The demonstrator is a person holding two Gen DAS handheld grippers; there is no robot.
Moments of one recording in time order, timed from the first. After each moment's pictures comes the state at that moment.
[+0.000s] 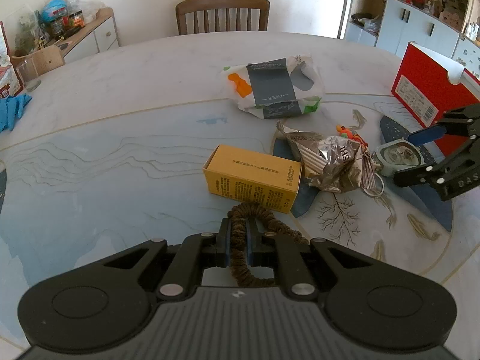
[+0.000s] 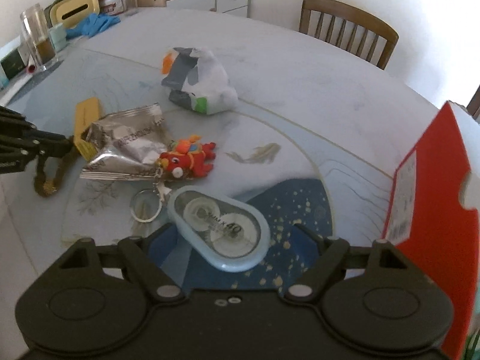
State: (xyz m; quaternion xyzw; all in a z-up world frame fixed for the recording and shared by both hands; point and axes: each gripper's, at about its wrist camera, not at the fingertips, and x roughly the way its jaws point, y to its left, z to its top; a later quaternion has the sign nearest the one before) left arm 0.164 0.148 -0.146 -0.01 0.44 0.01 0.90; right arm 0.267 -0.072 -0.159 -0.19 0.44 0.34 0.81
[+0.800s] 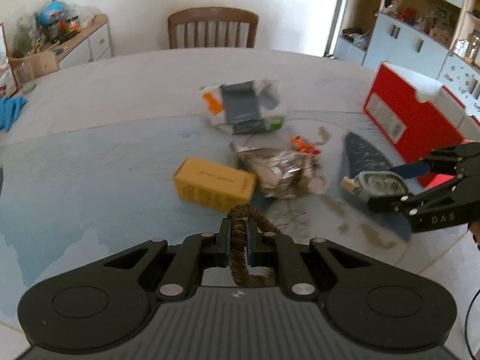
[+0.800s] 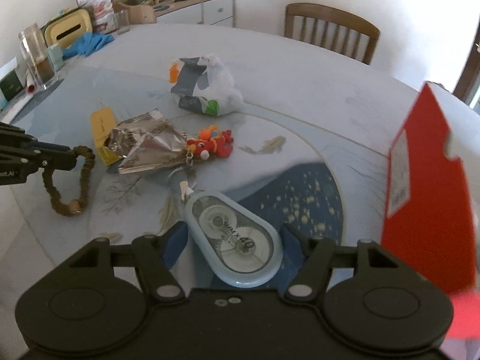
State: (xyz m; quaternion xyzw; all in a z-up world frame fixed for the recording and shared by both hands) left arm 0.143 0.125 -0.117 -0.03 0.42 -0.01 0.91; right arm 0.220 -0.085 -0.142 -0.15 0.43 0.31 0.84
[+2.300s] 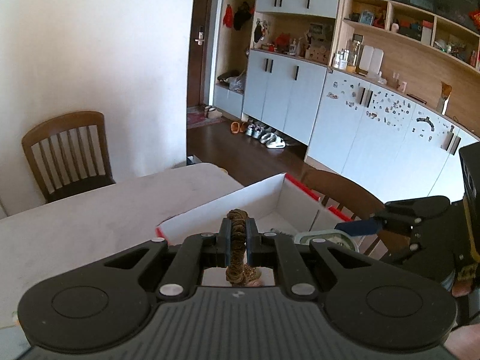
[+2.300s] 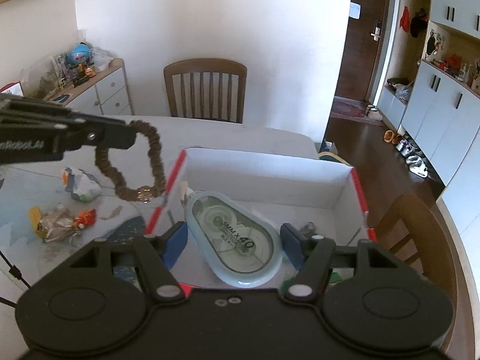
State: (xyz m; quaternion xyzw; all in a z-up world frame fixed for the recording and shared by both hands) left arm 0.275 -0.134 0.031 0.02 0.30 -0.23 0.92; right arm 0.246 -0.293 -0.017 -0.07 0.37 0.16 0.91
